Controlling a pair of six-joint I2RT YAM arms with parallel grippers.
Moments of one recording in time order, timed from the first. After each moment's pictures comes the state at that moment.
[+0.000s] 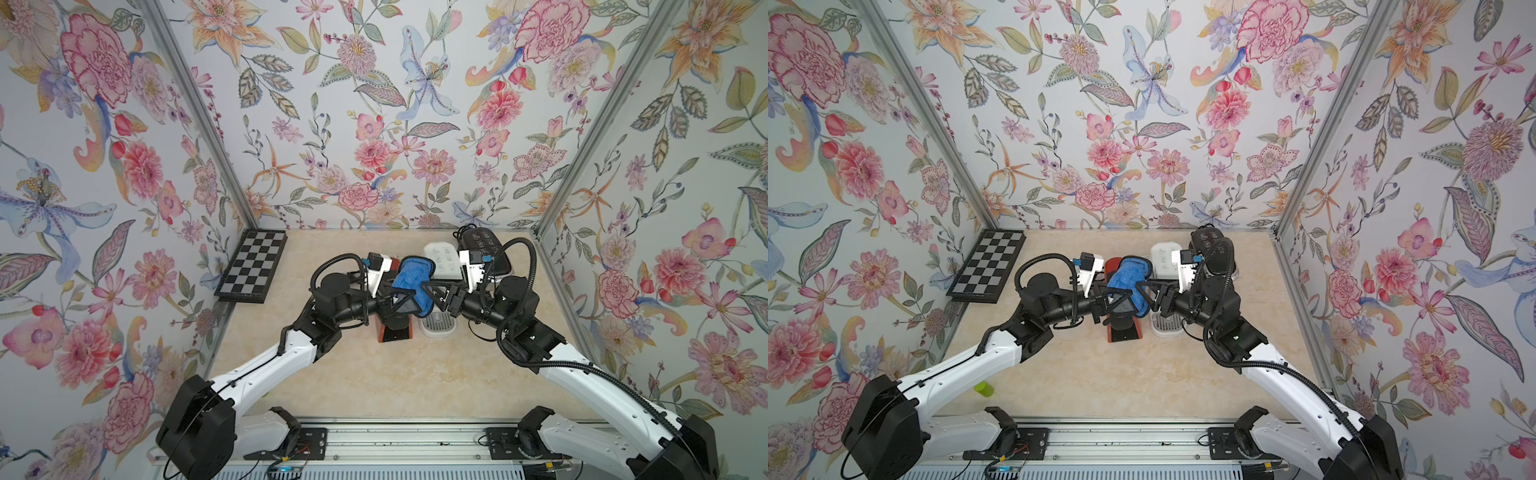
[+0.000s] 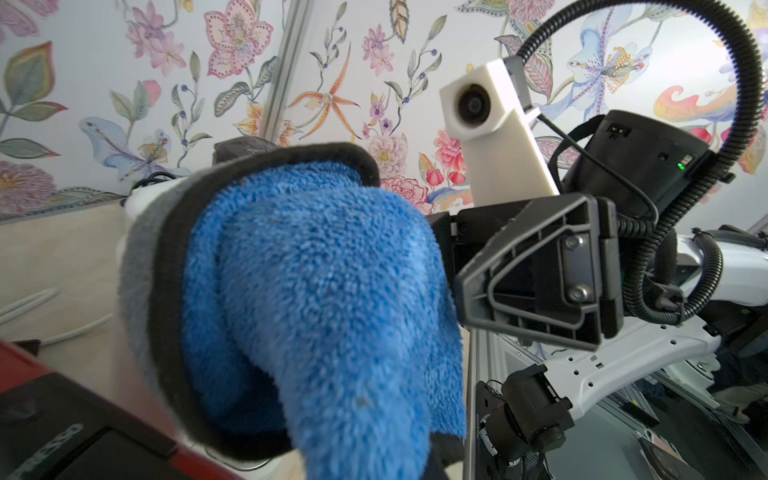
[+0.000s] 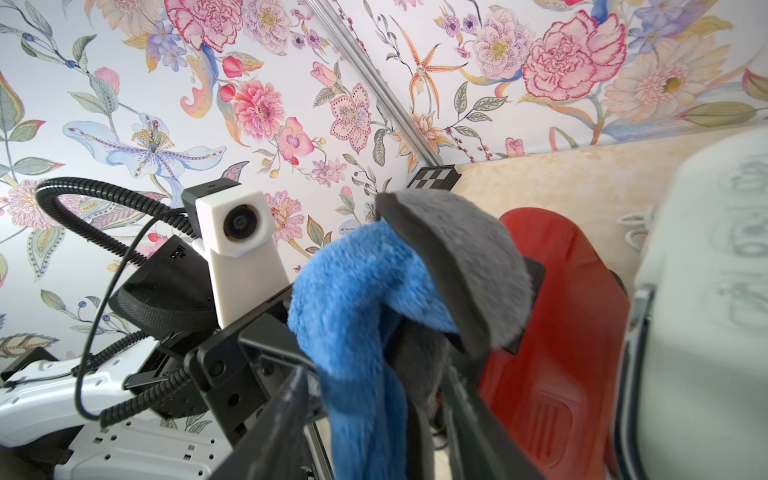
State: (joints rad) left arm -0.59 1.20 0.78 0.39 0.59 -0.43; right arm 0.61 1.04 0.80 0.17 -0.40 0.68
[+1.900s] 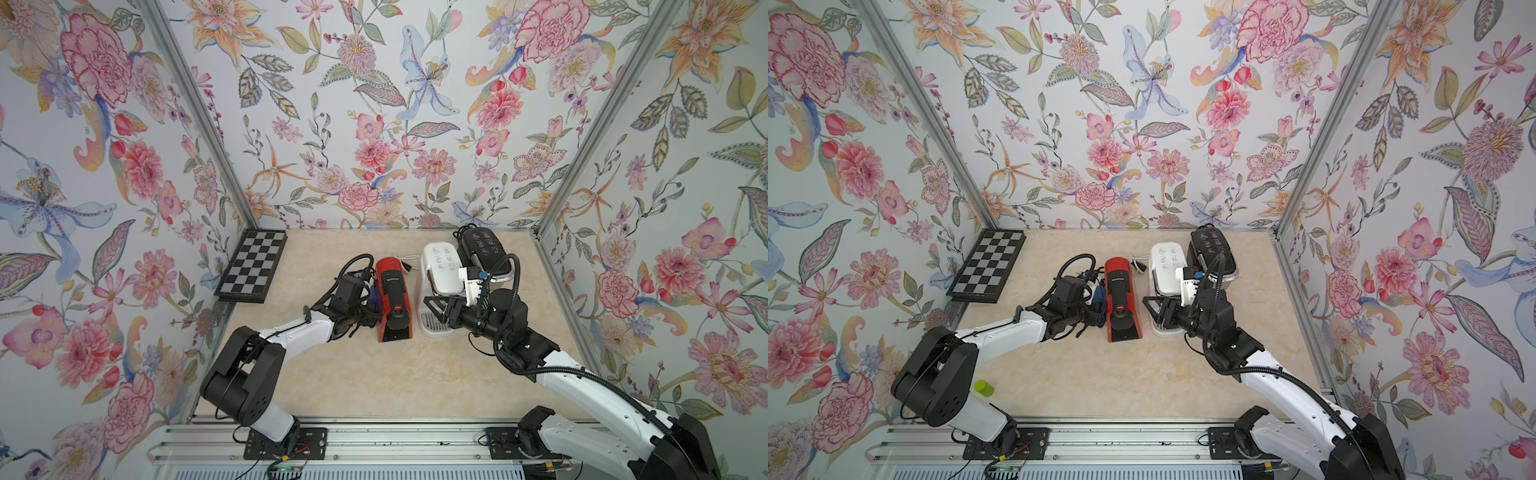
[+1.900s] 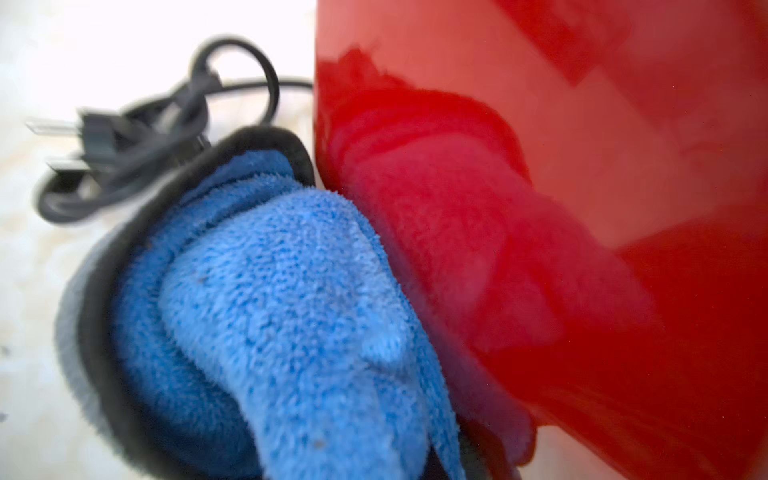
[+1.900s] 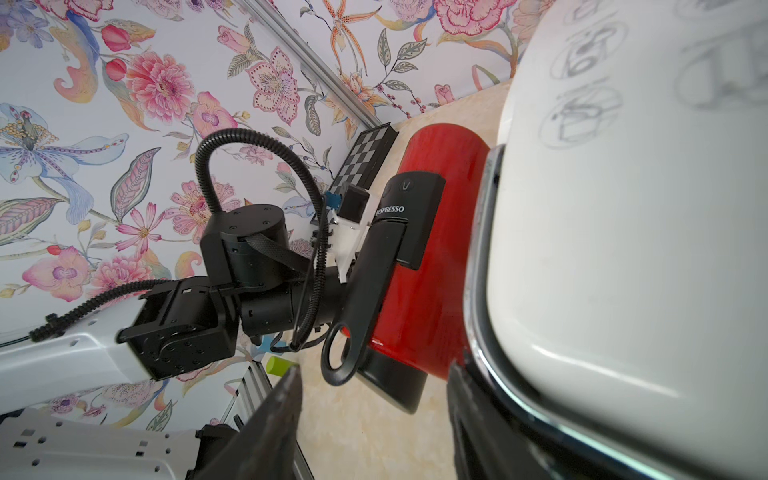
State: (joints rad) left arm -0.52 1.53 0.87 -0.07 0.05 -0.18; right arm 0.62 1.02 0.65 0.13 -0.31 0.72
